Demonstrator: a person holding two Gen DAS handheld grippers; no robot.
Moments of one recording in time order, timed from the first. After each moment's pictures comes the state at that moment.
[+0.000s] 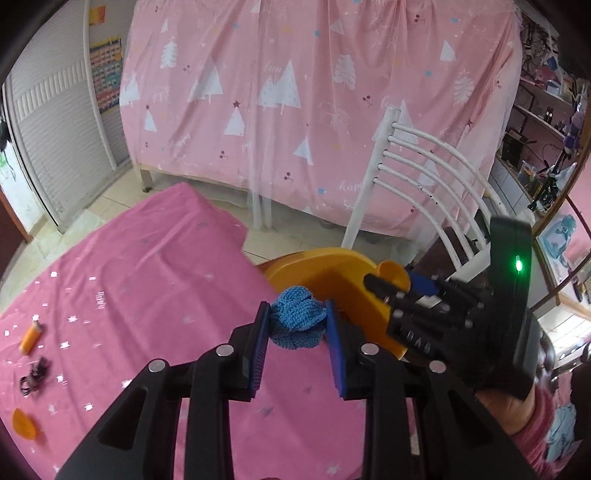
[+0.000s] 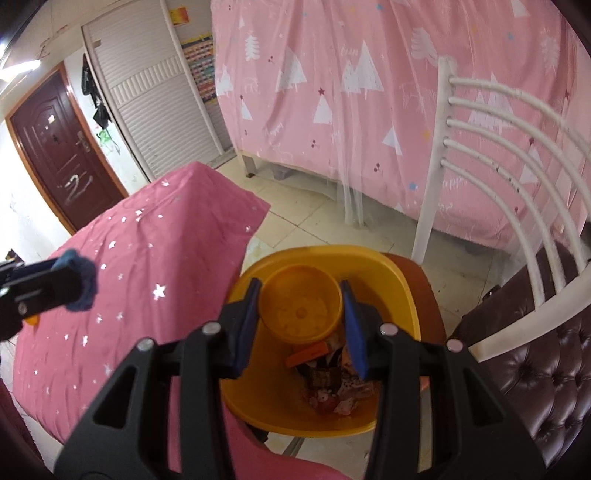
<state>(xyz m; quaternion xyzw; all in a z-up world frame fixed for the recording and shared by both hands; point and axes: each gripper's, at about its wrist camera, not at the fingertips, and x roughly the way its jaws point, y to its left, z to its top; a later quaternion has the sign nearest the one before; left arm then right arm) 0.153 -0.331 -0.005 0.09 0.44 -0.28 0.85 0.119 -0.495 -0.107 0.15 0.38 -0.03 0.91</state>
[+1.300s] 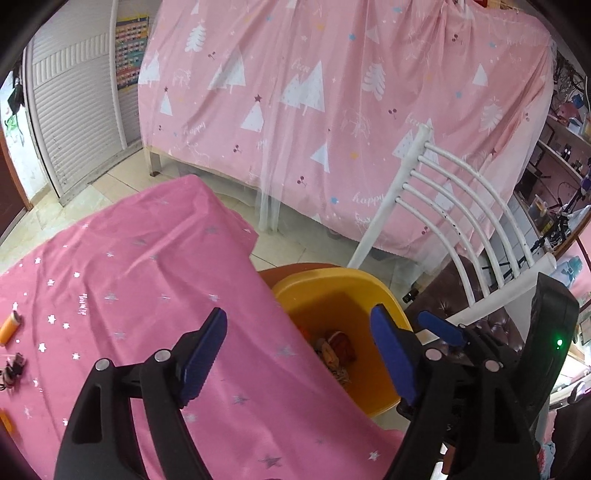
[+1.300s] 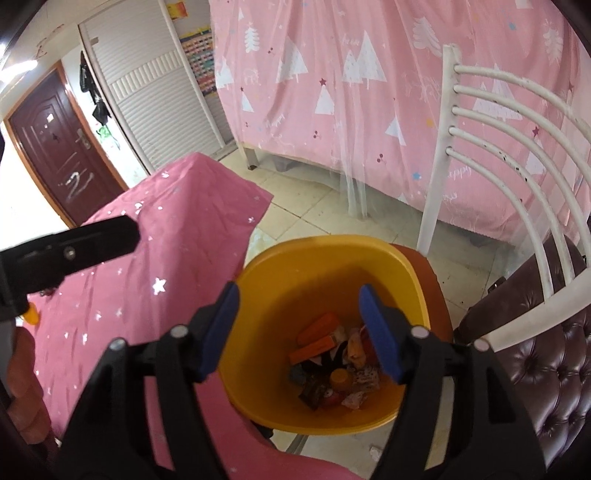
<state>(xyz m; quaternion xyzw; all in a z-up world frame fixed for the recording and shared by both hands) 0.196 -0.326 -0.021 0.03 0.44 -0.25 0.86 0.123 -0.483 -0.104 0.15 0.39 -0.03 0.91</state>
